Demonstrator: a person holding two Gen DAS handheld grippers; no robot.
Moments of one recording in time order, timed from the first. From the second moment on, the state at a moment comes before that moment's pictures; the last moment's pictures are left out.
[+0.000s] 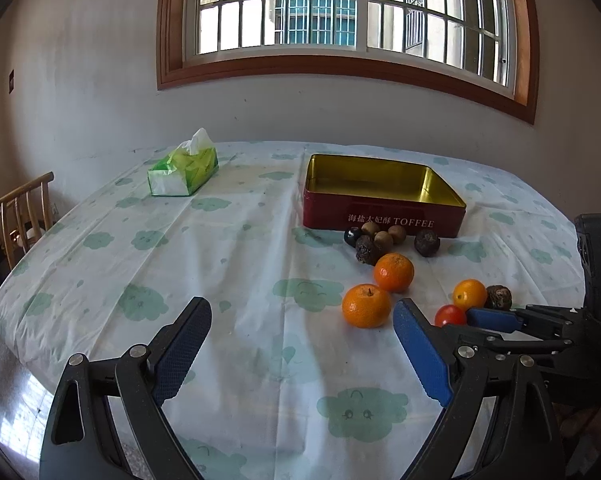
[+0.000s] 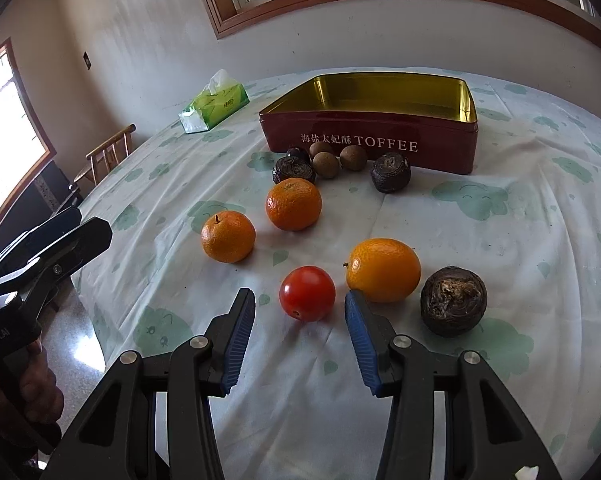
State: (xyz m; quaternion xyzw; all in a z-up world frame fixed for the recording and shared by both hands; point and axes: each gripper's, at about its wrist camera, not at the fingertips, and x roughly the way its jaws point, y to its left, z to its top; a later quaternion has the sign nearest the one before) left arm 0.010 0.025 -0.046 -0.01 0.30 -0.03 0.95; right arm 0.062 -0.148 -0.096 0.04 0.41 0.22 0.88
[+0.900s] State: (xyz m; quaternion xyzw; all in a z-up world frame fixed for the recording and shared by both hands) left arm 0.099 -0.004 -0.087 0.02 0.37 -0.13 0.92; right arm 0.037 -0.209 -0.061 0.05 0.33 0.16 0.93
